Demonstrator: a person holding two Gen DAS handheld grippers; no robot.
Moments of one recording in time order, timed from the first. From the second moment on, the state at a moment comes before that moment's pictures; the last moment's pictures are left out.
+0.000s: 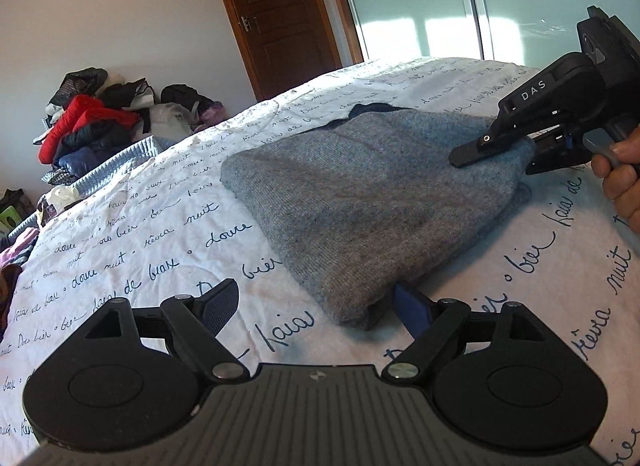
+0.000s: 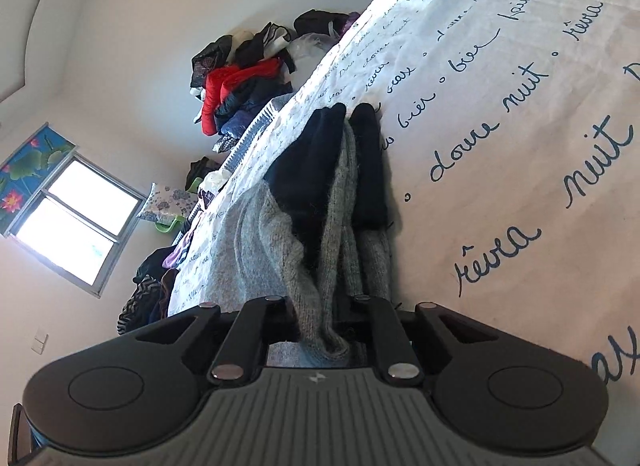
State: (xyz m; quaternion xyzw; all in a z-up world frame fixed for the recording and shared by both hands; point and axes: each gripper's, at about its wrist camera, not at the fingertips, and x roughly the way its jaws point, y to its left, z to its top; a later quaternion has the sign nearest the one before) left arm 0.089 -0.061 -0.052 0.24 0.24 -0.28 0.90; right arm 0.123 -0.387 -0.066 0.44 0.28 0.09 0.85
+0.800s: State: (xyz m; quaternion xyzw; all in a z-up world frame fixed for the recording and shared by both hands) left arm 0.110 -0.032 -0.057 0.15 0.28 -0.20 0.93; right arm 0.122 -0.385 -0.074 0.44 0.30 0.09 0.84
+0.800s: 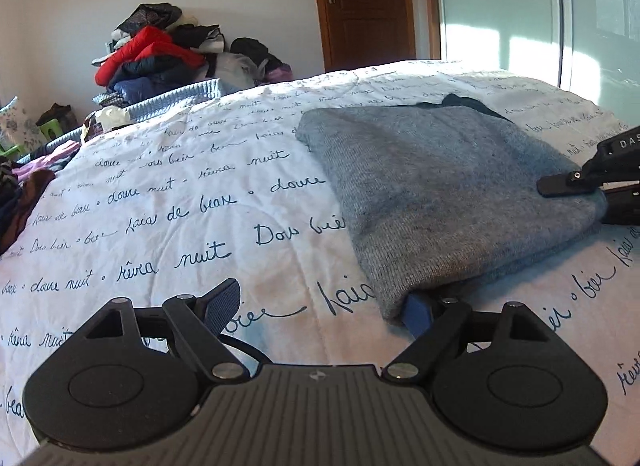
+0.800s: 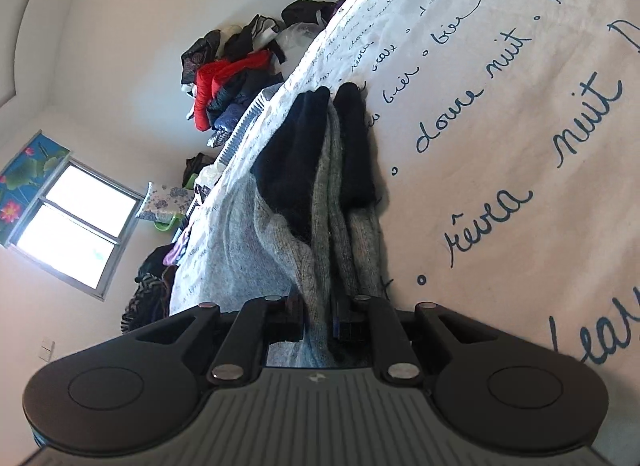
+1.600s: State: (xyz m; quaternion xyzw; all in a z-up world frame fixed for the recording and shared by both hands) left arm 0.122 -0.105 -0.012 0.11 0.26 -0.28 0.92; right arm 0.160 -0.398 -0.012 0.31 0.25 0.05 0.92
